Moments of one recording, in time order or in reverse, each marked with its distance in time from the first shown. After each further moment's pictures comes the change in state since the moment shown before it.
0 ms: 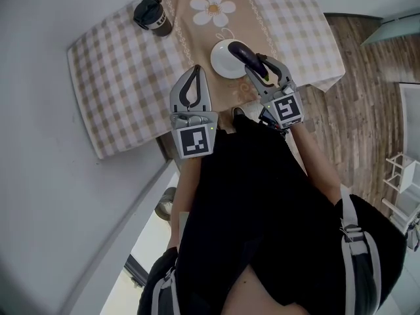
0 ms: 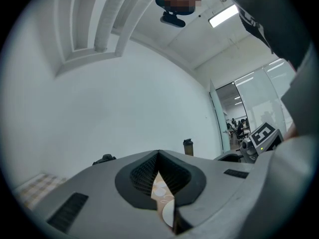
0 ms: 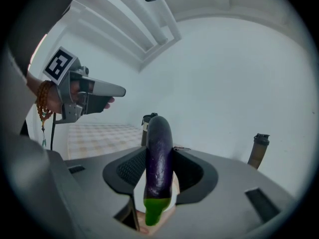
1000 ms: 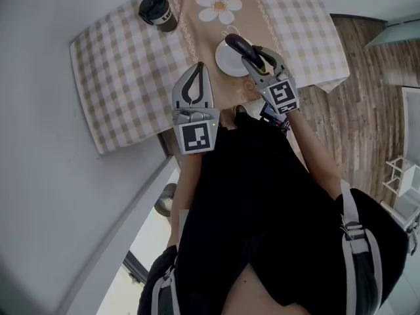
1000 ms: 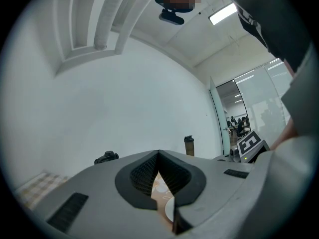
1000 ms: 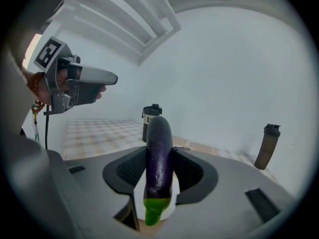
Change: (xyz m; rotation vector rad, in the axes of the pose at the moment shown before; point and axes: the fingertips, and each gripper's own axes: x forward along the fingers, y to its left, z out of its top) left arm 0.001 0.007 -0.010 0.020 0.020 0.001; right arm 0.043 0.000 -0.026 0.025 0.051 0.046
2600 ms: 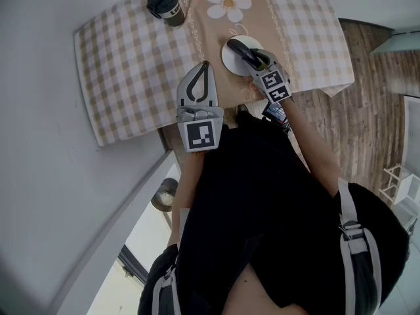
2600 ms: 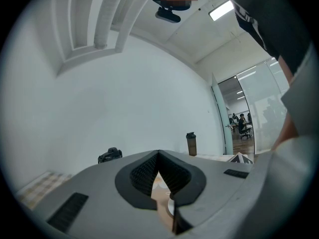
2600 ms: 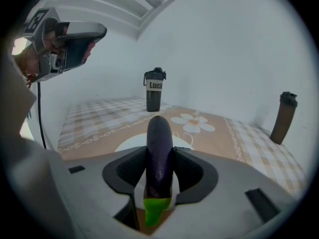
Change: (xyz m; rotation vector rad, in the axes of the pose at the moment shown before) left arm -0.004 0.014 -0.001 -0.017 0.022 0.028; right arm 0.047 0.013 -0.089 0.026 0.279 0.090
